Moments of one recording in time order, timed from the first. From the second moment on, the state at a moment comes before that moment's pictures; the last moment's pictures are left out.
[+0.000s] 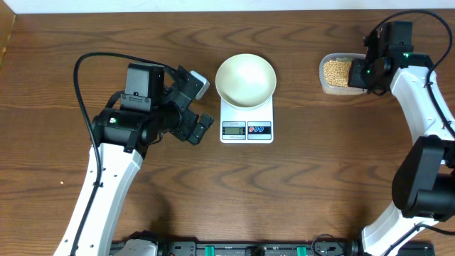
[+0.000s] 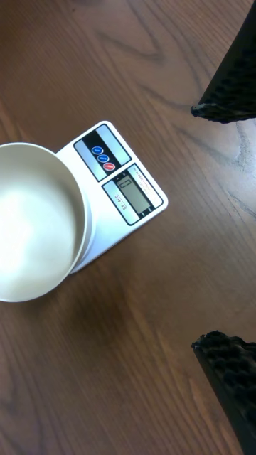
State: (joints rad) left arm -0.20 1.29 1.23 -0.91 0.33 0.35; right arm -0.09 1.89 1.48 -0.72 -0.09 0.09
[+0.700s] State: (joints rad) left arm -0.20 1.29 1.23 -0.91 0.33 0.35; right arm -0.11 1.95 1.48 -0.66 -0.29 0.24
